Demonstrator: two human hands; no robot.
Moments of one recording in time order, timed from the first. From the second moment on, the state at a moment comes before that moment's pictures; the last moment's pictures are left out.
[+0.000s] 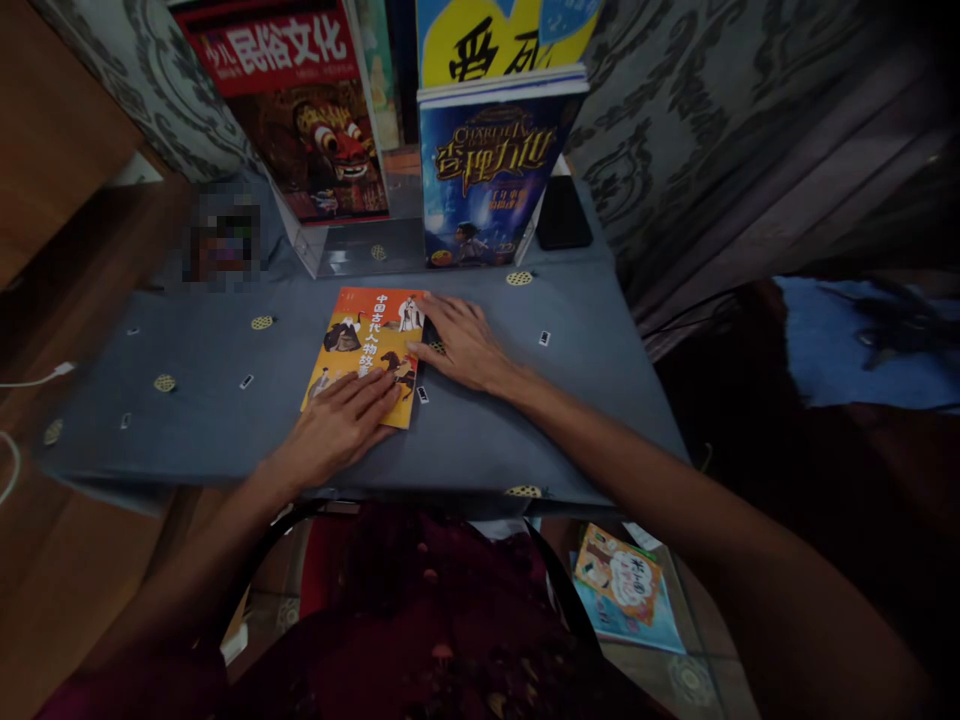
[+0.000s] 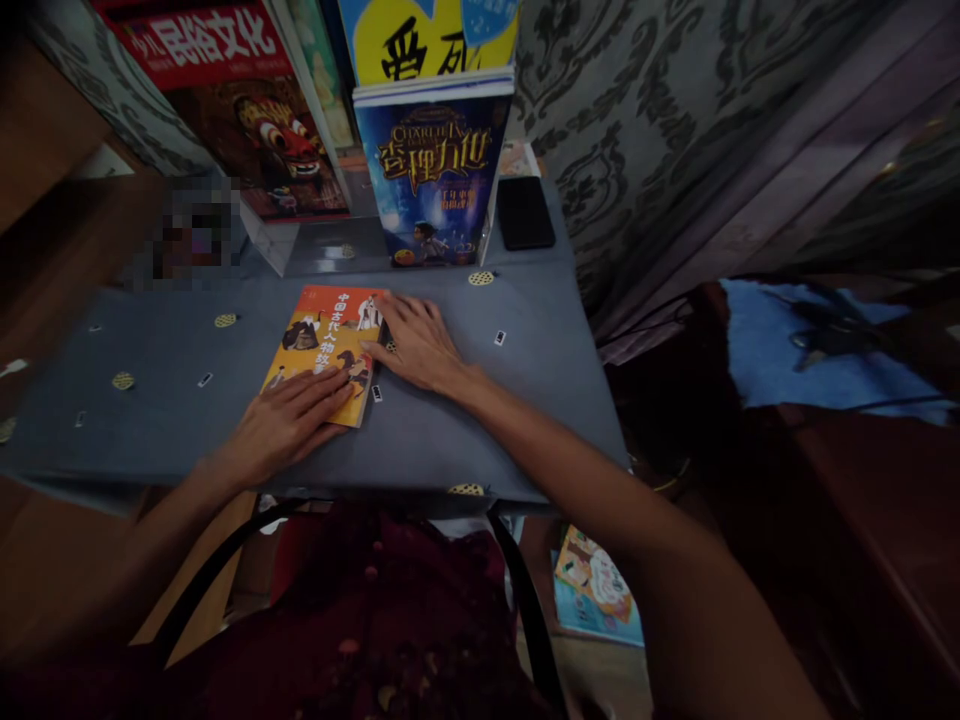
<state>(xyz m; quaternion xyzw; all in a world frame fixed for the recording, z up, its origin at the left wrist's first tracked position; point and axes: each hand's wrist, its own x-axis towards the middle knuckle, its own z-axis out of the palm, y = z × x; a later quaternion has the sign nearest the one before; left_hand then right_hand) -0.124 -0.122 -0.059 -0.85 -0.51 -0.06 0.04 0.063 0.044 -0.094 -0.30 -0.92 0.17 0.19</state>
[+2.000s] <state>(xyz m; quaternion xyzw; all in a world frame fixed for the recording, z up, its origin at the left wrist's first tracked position) -0.134 -0.164 -0.089 -0.80 -0.59 -0.03 0.09 0.068 0.023 -0.086 -0.18 -0.97 0.18 0.06</state>
